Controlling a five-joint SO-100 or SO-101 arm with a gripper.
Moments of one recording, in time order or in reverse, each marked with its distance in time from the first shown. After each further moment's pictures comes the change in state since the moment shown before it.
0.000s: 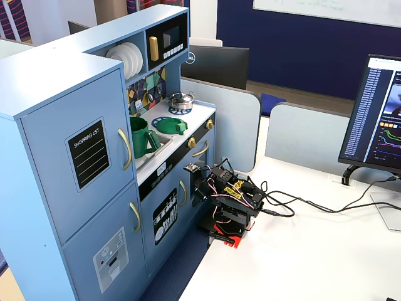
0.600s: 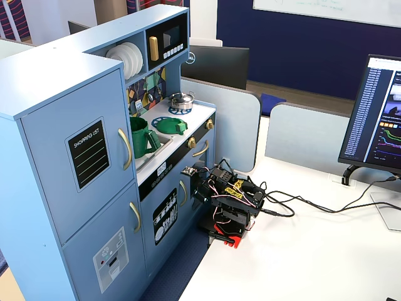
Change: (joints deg) arm -4.4 -0.1 0.1 0.0 -1.6
